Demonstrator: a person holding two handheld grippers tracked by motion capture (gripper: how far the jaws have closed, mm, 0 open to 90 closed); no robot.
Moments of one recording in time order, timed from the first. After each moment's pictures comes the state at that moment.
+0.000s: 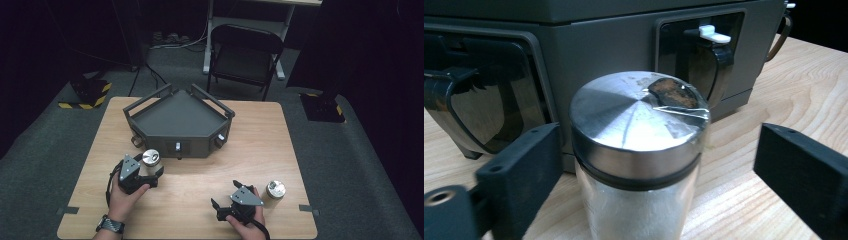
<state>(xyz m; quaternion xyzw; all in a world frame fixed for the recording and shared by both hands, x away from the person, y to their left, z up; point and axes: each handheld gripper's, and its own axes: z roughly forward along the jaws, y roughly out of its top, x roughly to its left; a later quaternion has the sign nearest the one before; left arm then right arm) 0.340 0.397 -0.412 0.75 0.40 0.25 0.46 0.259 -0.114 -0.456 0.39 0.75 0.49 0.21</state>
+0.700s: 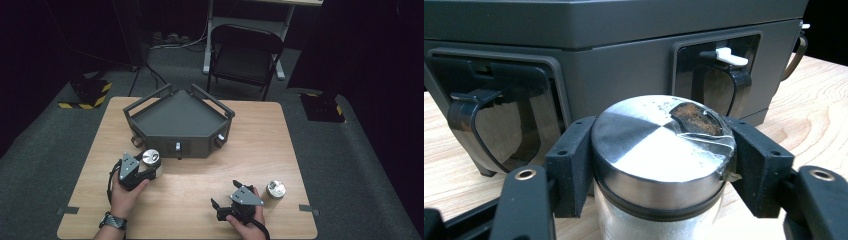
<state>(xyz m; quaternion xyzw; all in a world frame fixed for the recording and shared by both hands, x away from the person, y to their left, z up) 0.338 0.395 -0.421 0.72 0.41 0.28 0.49 0.260 -0.115 -0.456 0.39 0.75 0.49 0.21</state>
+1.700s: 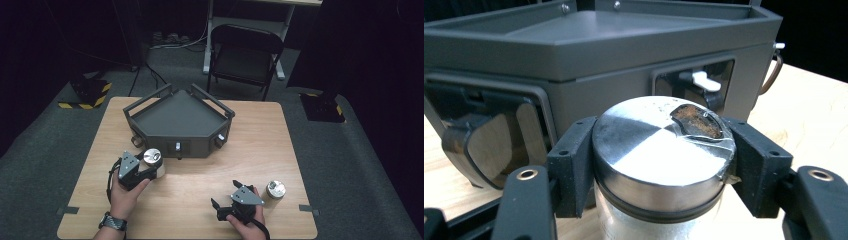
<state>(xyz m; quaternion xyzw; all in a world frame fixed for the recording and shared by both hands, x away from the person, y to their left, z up) 0.334 0.390 -0.399 0.72 0.40 0.27 0.49 0.261 -0.116 -0.457 0.39 0.75 0.49 0.21</state>
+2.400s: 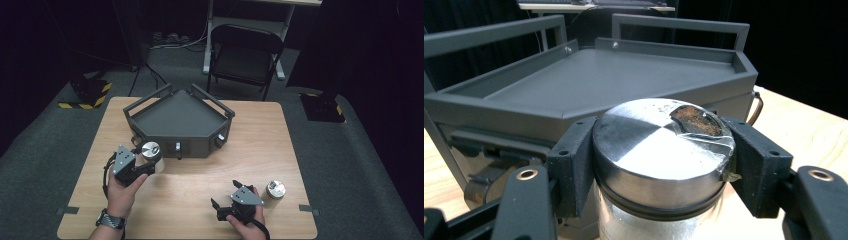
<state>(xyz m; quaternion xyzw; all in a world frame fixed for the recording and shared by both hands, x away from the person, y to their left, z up) 0.332 0.389 -0.369 0.71 0.40 0.27 0.51 0.261 -0.116 -0.457 0.39 0.75 0.49 0.21</state>
